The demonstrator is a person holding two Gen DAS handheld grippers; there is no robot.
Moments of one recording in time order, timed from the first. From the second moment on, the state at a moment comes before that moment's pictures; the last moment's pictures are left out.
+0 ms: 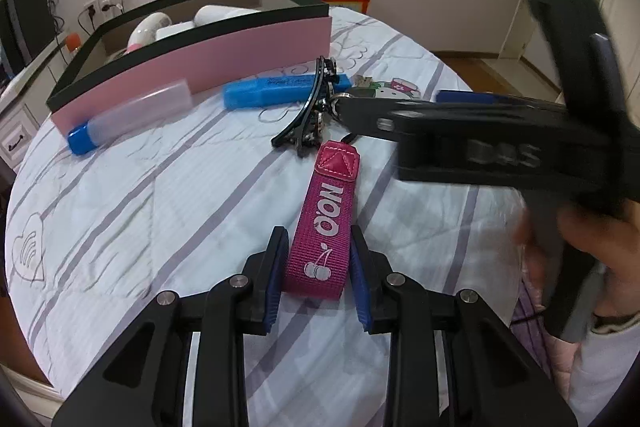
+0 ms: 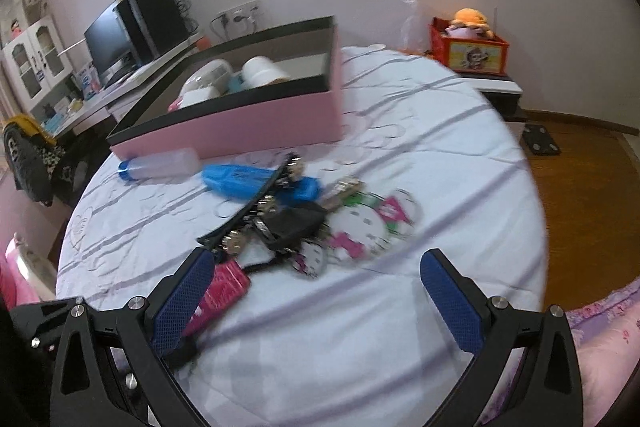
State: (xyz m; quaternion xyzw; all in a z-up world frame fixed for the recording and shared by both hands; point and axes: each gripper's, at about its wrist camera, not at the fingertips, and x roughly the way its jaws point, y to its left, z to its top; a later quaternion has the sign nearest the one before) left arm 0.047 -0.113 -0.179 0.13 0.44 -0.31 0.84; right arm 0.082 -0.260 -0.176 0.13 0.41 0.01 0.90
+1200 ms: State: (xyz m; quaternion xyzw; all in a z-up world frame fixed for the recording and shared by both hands) left arm 0.043 -0.086 -0.160 0.09 0.40 -0.31 0.86; right arm 0.065 -0.230 -0.136 0.07 0.36 0.08 0.93
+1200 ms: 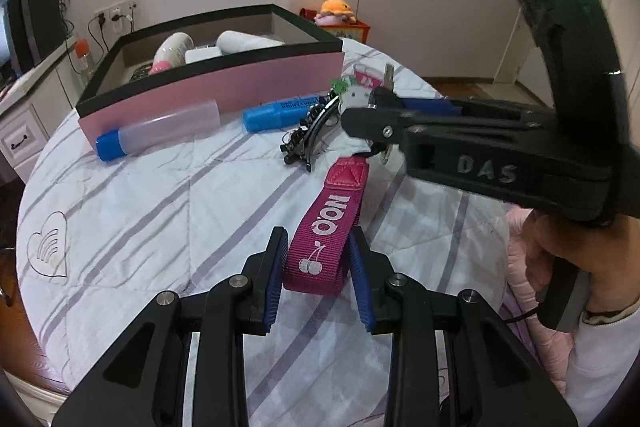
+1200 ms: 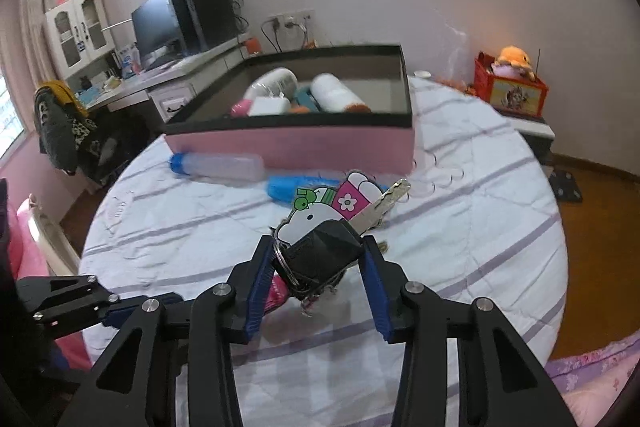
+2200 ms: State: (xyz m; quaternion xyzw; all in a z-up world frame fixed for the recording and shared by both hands) left arm 0.117 -0.066 -0.037 0.10 0.29 -0.26 0.92; right arm 0.131 -0.205 -0.020 -0.04 0.27 0.11 0.96
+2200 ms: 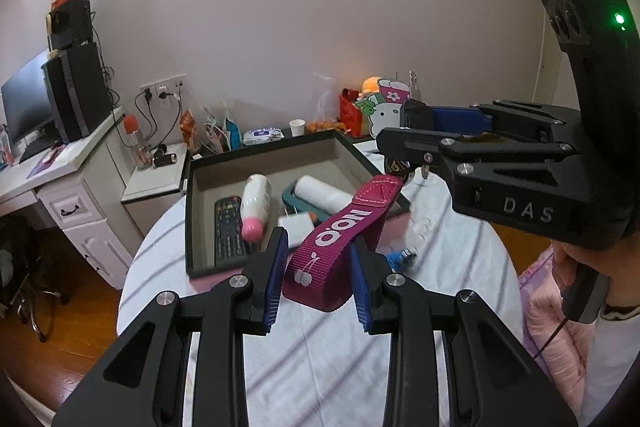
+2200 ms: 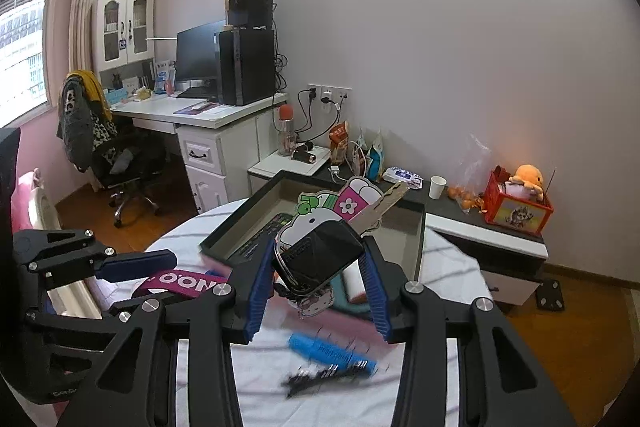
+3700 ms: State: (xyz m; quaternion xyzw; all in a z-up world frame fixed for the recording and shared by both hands) left arm 0.157 -0.035 -0.024 0.08 0.28 -0.14 0.95; right arm 0.167 -0.211 -0.009 -0.02 0.28 0.10 0.95
